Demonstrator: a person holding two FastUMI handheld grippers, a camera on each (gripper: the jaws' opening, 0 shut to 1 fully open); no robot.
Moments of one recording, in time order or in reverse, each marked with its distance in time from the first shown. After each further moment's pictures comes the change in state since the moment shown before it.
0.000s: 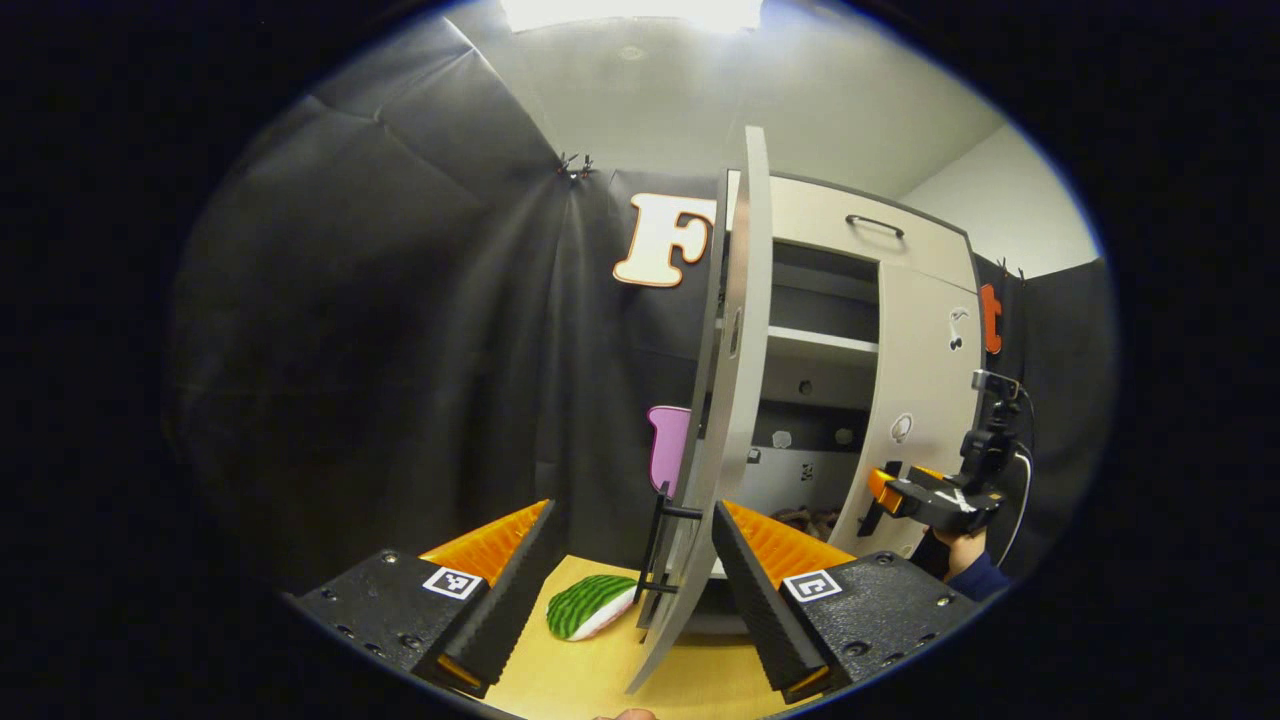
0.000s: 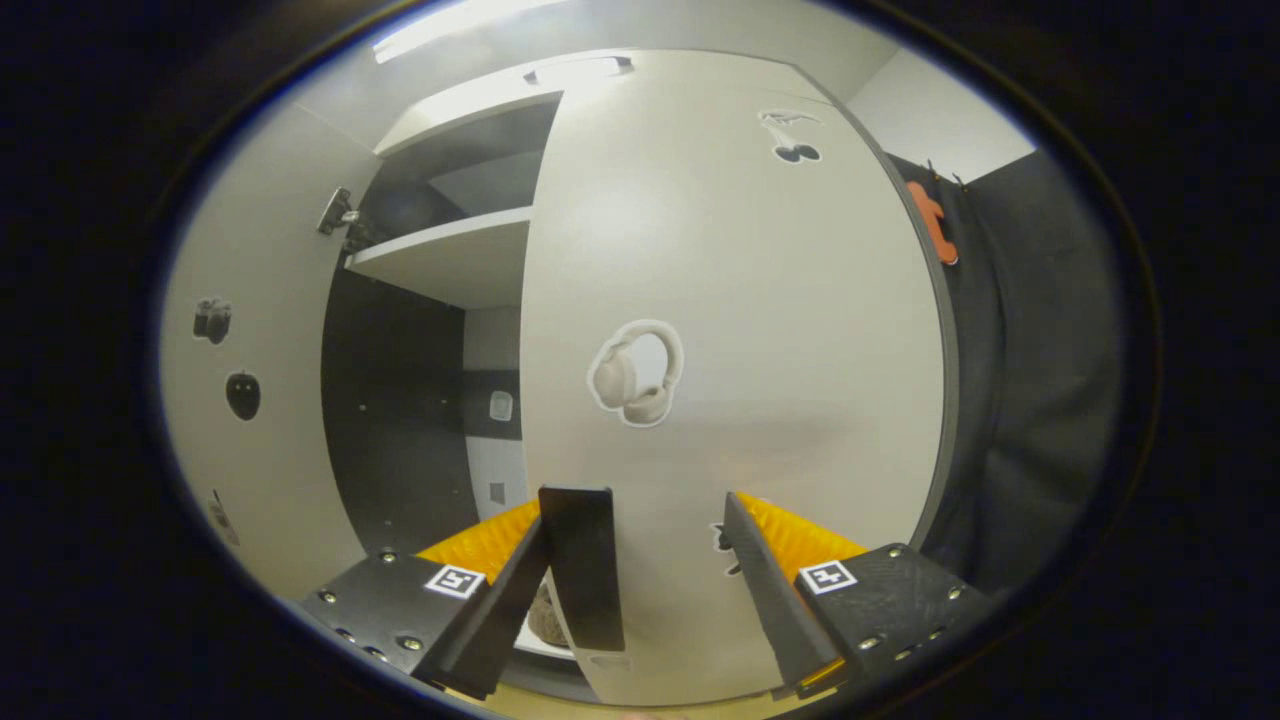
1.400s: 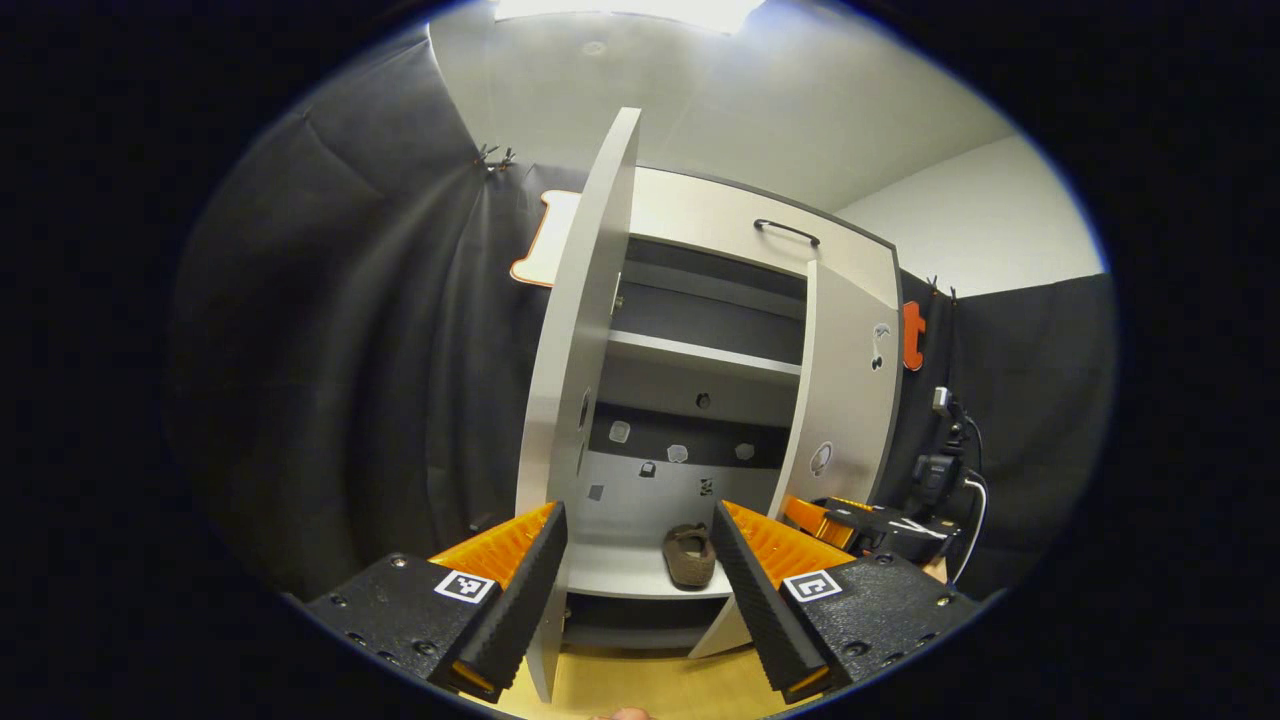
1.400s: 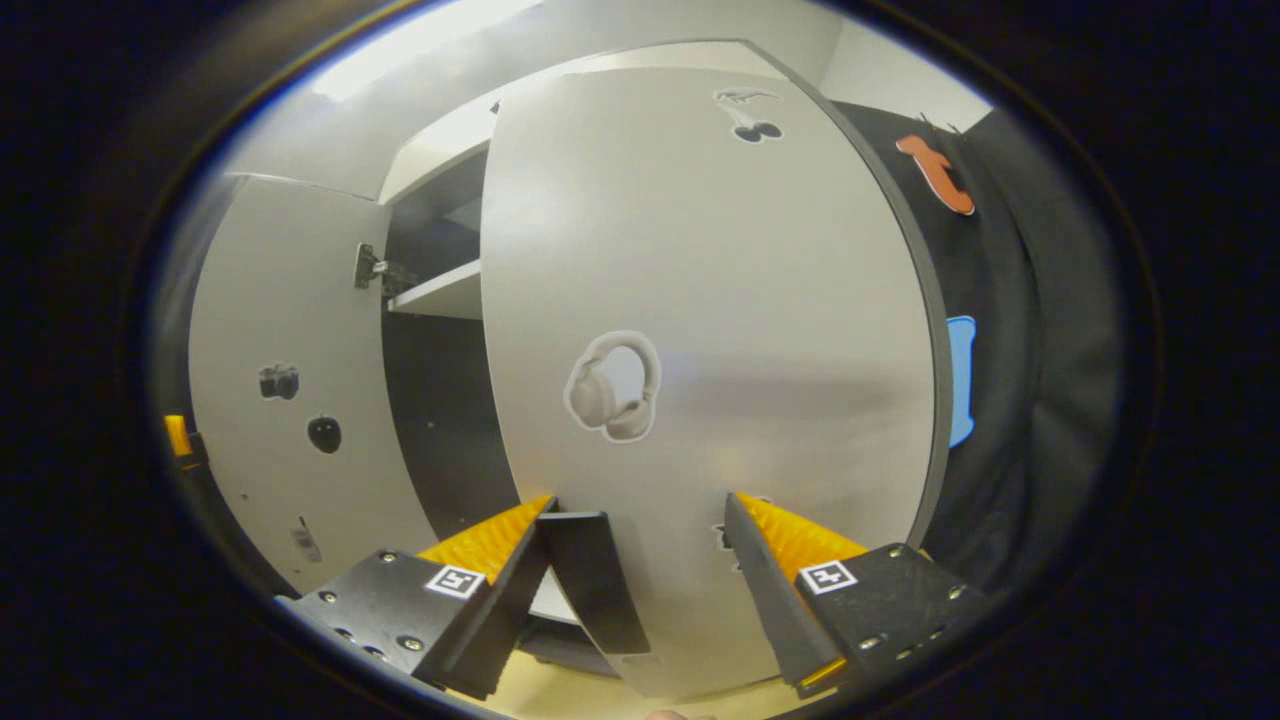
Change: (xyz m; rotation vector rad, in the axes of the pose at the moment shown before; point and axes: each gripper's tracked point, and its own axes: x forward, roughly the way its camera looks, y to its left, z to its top) left arm 0.013 -0.111 0.025 -0.049 -0.021 -0.253; right arm -0.023 -0.004 0.004 0.120 0.074 0.153
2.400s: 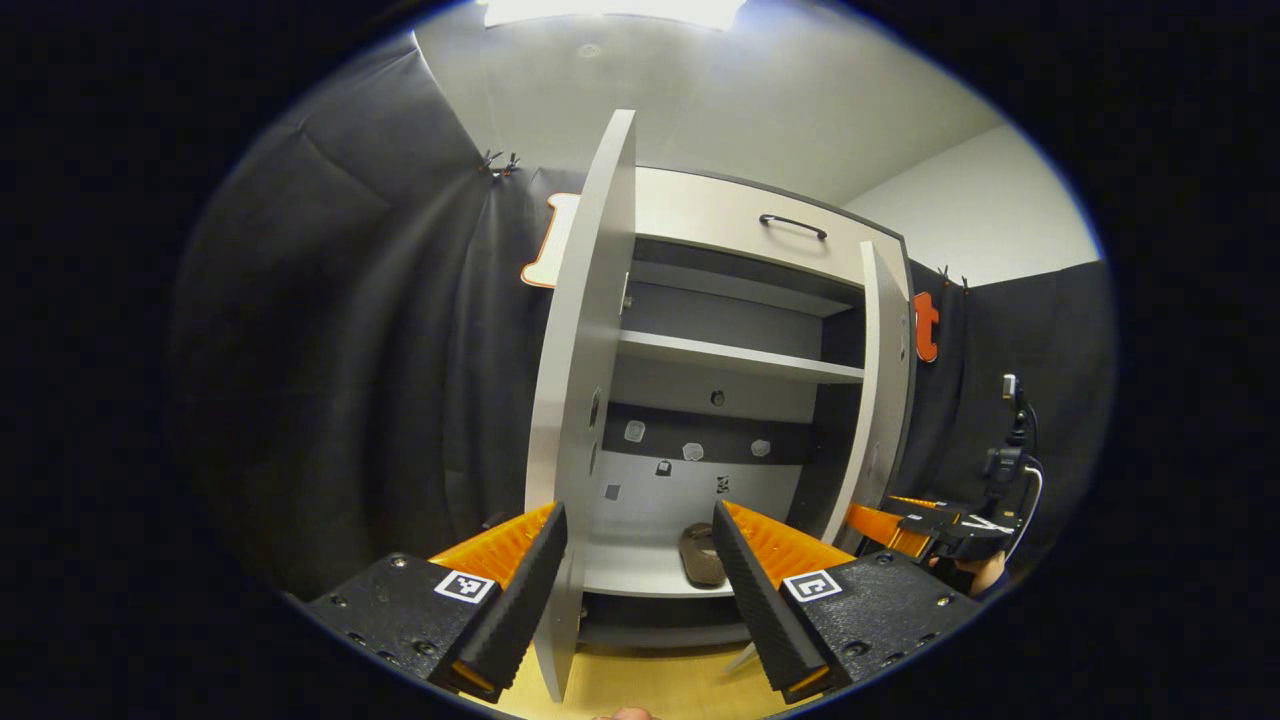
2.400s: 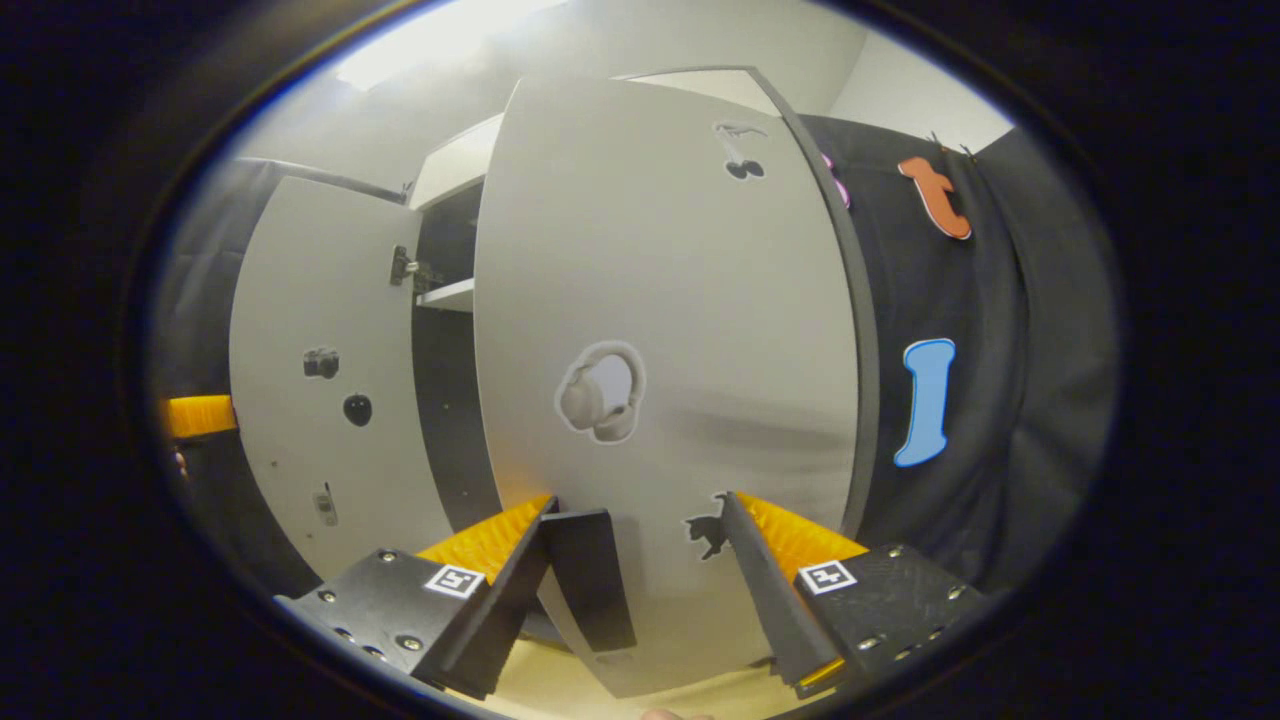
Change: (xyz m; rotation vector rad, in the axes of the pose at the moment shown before) left arm 0.002 0.003 -0.001 0.036 -0.001 0.044; right arm -0.051 -0.017 0.005 -0.044 0.003 0.020
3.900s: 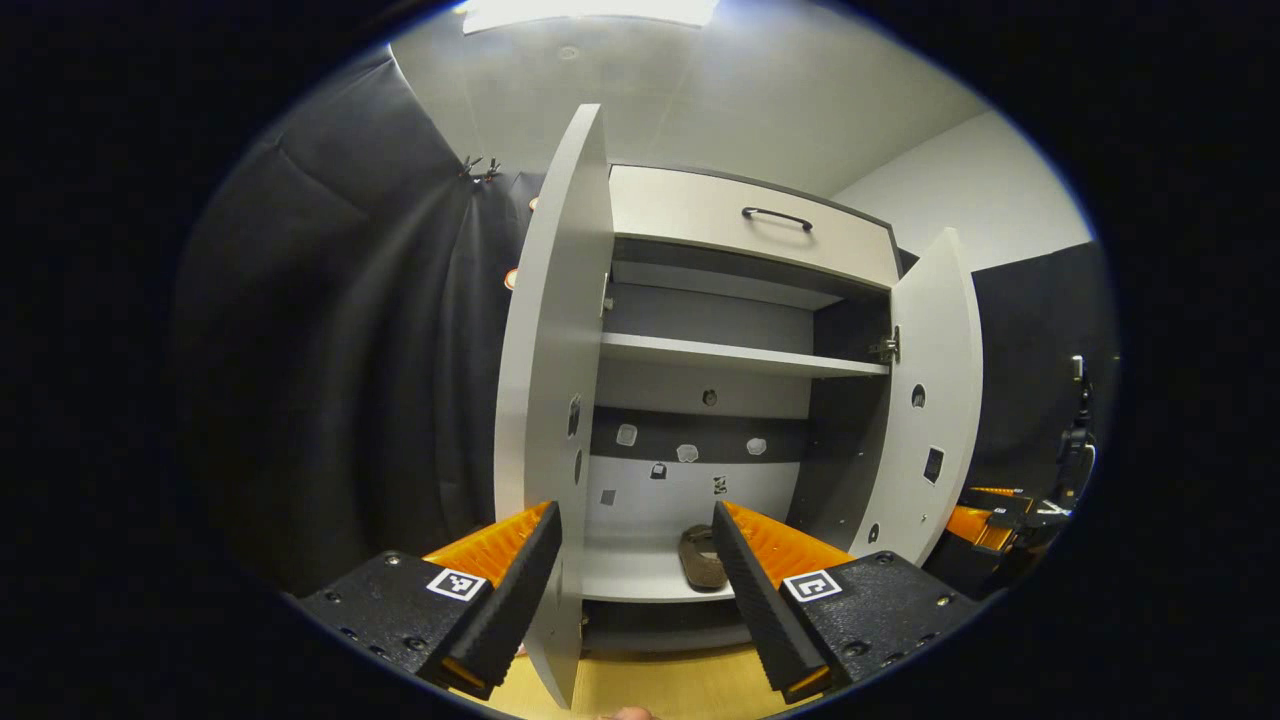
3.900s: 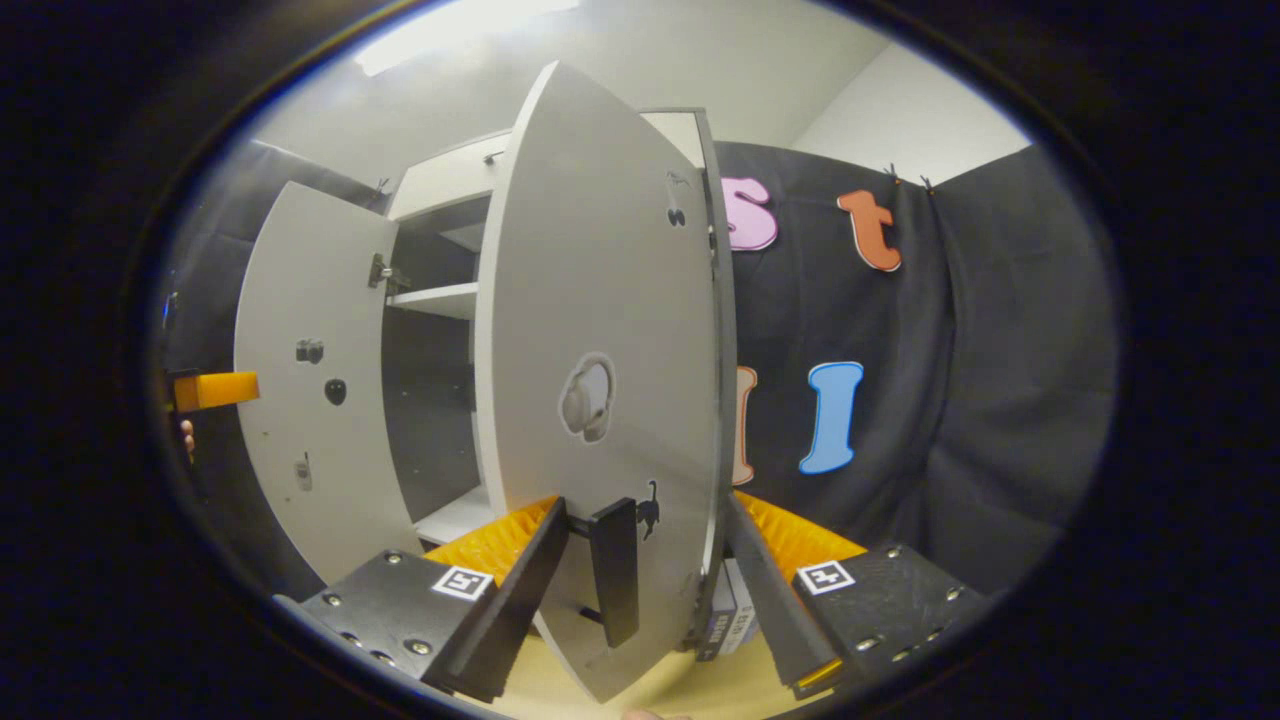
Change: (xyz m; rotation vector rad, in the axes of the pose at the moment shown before) left arm 0.003 -0.009 0.001 0.045 -0.010 -0.006; right arm -0.095 -0.063 0.010 -0.063 -0.026 -0.153
